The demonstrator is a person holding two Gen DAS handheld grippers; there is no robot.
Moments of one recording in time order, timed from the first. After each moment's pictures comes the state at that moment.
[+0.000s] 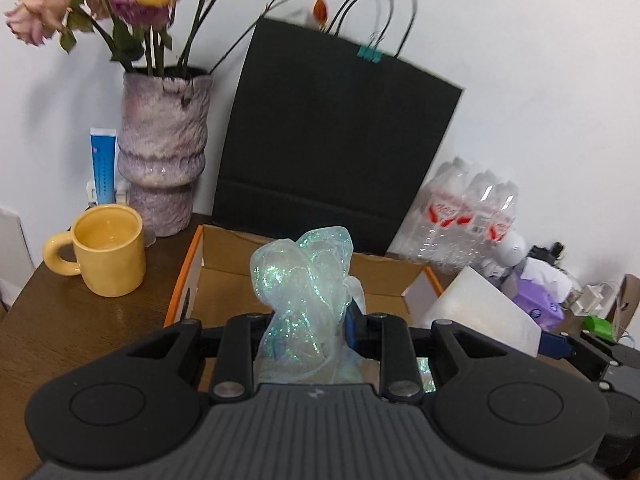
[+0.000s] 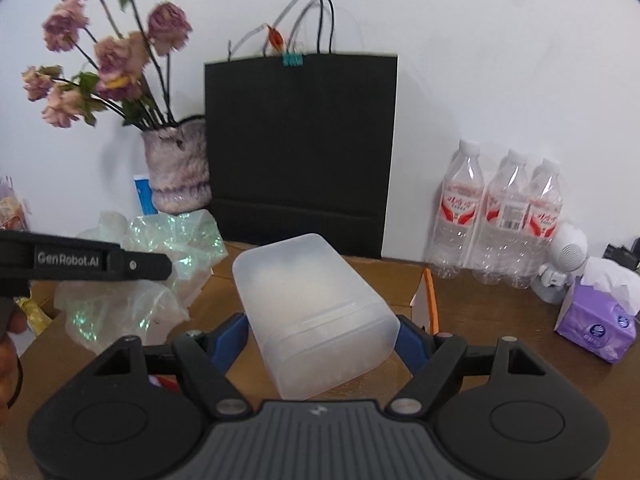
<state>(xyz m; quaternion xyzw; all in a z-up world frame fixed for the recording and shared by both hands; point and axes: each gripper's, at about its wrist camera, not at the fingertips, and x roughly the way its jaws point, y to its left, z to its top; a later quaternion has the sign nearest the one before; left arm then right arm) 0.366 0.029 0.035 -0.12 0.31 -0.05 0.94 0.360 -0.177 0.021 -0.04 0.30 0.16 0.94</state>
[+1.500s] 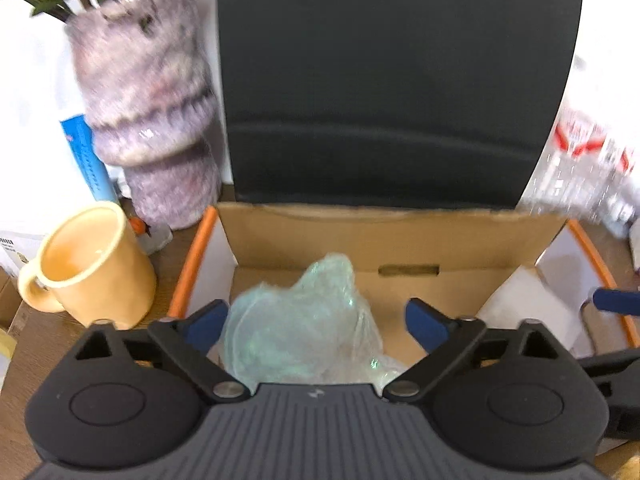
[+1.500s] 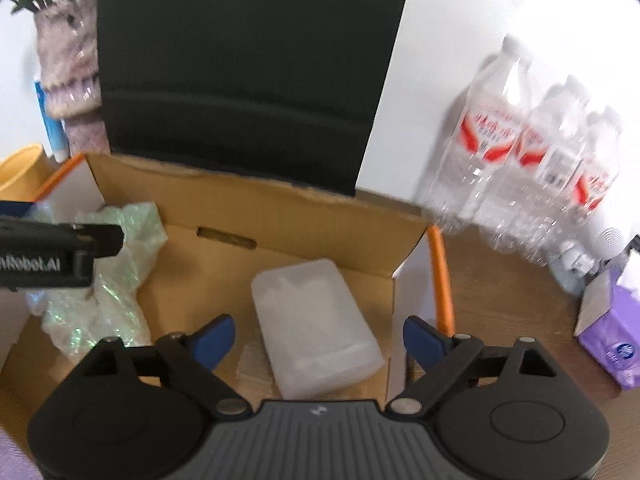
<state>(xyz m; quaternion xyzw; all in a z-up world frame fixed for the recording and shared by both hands) 0.475 0.013 -0.041 -0.02 0.38 0.04 0.93 0.488 -0.153 -0.058 -0.11 0.40 0.10 0.90</state>
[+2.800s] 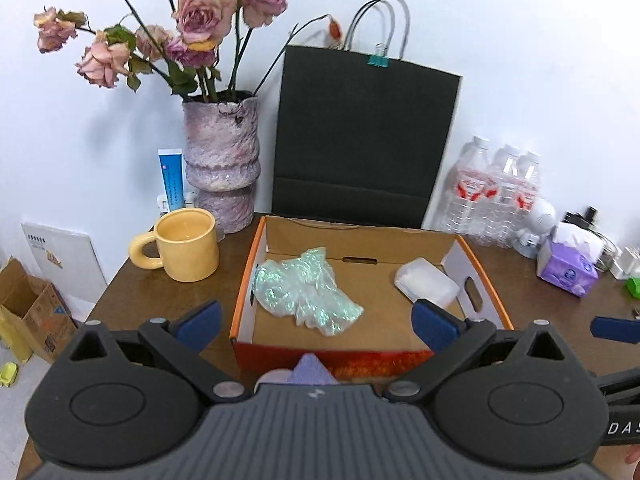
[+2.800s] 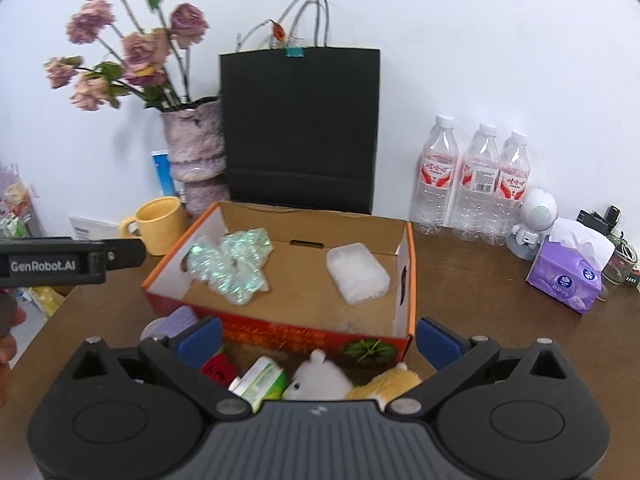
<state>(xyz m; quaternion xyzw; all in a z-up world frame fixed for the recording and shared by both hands) 0.252 0.010 0.059 -0.05 0.30 0.01 0.95 0.260 -0.205 0.048 -0.04 0.32 0.15 0.93</state>
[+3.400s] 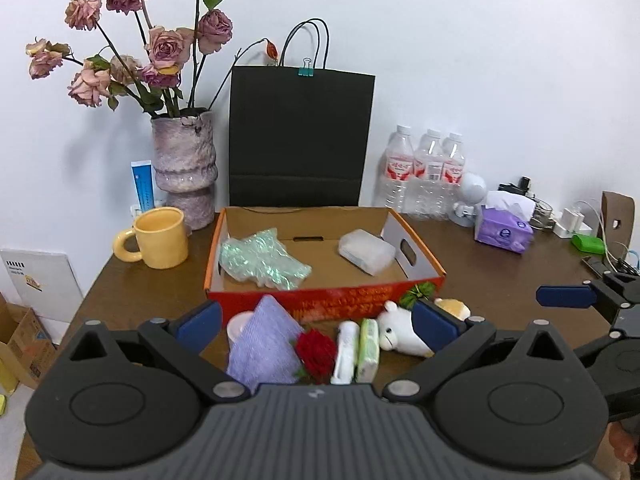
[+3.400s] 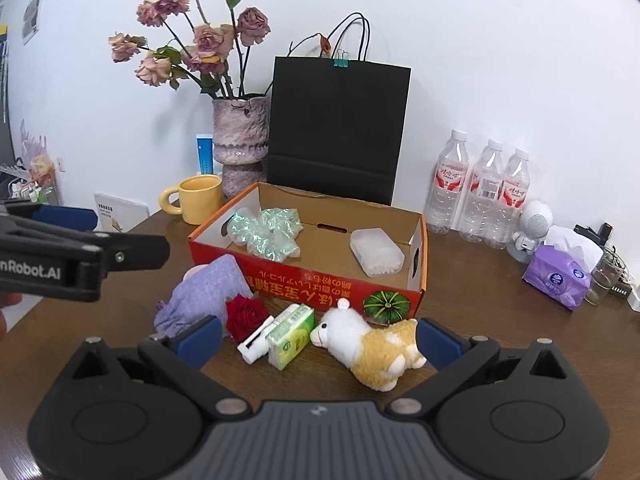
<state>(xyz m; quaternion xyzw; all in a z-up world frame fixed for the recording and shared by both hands) 0.153 -0.008 0.050 -0.02 0.27 -0.06 0.96 0.164 -0.207 0.031 -0.08 0.29 0.17 0.94</state>
